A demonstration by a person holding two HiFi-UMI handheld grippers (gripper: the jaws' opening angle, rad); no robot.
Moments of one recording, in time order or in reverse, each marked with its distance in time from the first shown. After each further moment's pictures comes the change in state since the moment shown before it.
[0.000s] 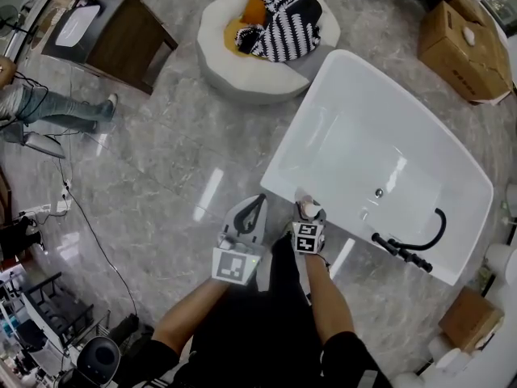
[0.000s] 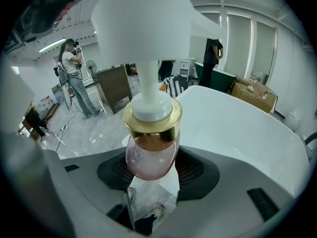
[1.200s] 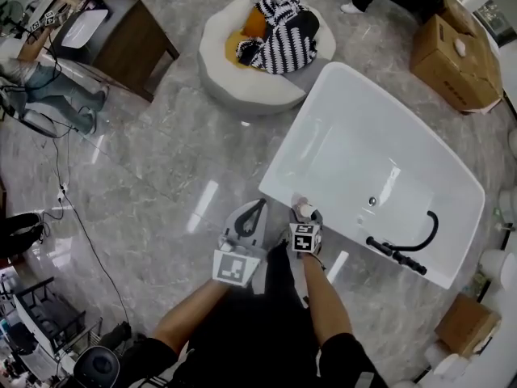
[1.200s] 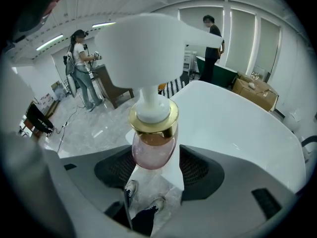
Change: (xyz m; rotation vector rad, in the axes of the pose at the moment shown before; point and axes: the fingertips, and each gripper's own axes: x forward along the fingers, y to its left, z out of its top) left arm -0.025 -0.007 0.012 0.002 -0.043 -0.011; right arm -0.009 0.008 -0.006 -0.003 0.080 0.007
